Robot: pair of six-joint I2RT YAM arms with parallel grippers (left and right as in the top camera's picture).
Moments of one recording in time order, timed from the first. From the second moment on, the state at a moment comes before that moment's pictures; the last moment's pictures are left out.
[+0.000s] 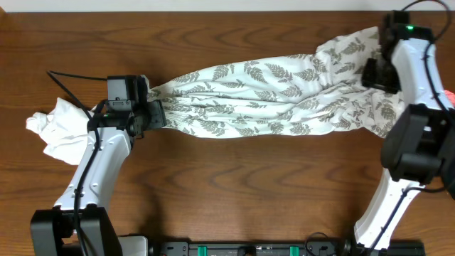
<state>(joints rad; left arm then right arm) 0.02 1.48 0.94 -0.49 0.08 -0.15 -0.18 2.19 1.92 -1.20 0.22 0.26</state>
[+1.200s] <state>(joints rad) 0.02 1.72 0.94 -0.43 0.03 -0.15 -0.33 2.19 1.92 -1.28 -0.06 0.20</state>
